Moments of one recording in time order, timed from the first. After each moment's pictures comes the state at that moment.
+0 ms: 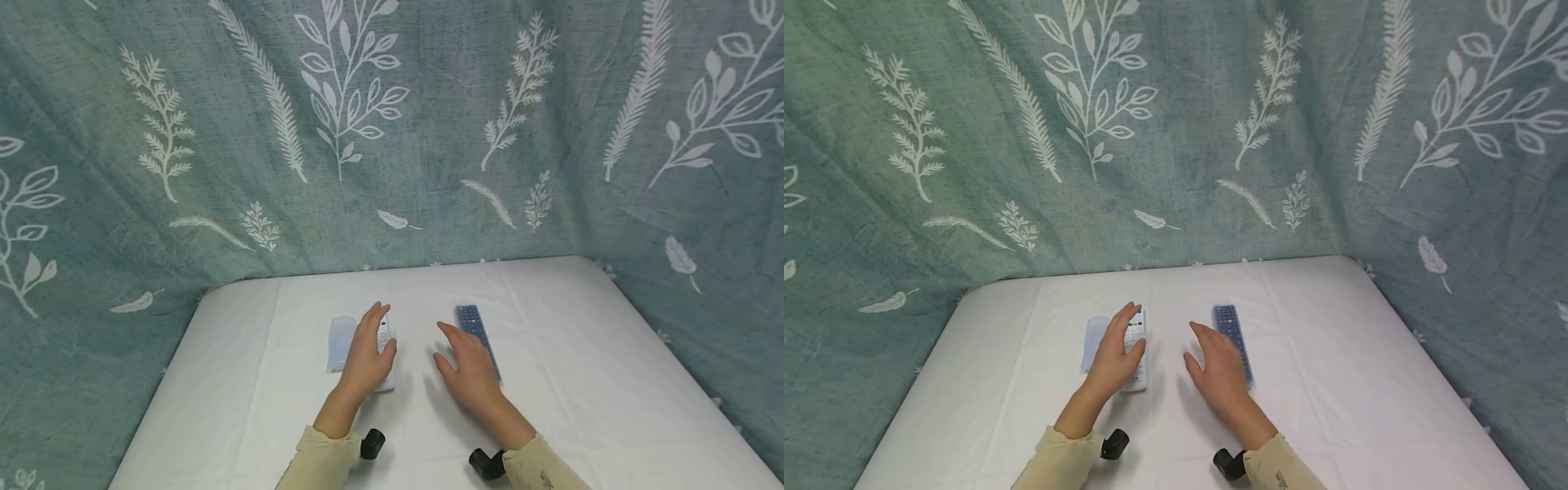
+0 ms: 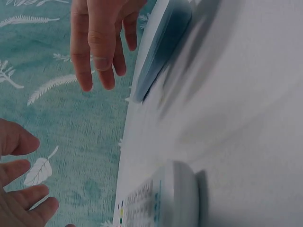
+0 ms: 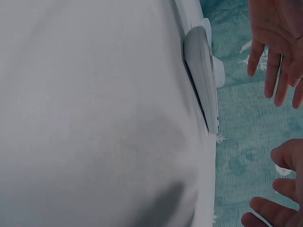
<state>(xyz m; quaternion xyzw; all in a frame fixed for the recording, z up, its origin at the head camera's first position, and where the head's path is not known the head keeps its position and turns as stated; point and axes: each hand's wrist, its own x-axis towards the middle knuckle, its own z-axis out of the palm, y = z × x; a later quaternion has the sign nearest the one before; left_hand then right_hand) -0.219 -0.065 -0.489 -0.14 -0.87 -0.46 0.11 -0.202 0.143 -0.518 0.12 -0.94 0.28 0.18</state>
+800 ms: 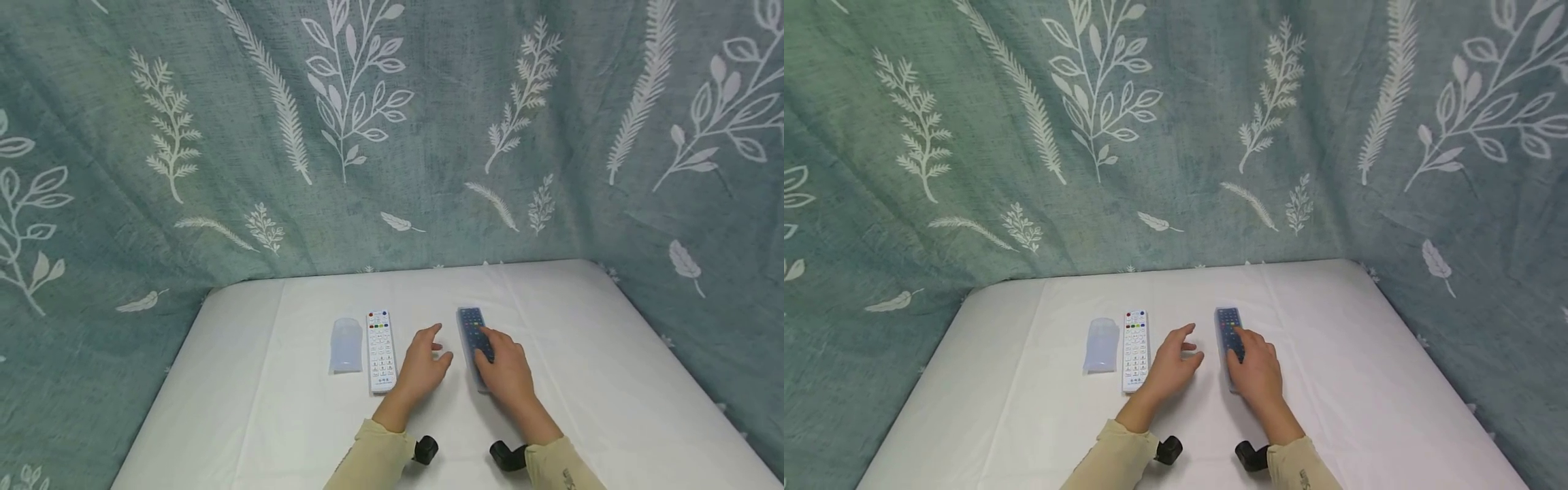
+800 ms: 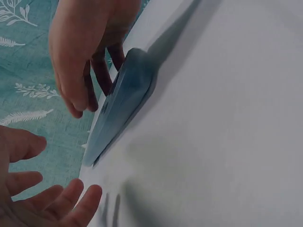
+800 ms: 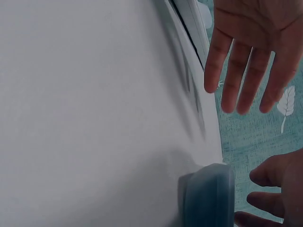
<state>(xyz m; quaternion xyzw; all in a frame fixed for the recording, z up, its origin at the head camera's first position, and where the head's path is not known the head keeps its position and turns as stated) -0.226 0.019 -0.515 -0.12 -0.86 -0.49 0.00 -0.213 0.192 -0.520 -0.05 -0.96 0.28 0.07</state>
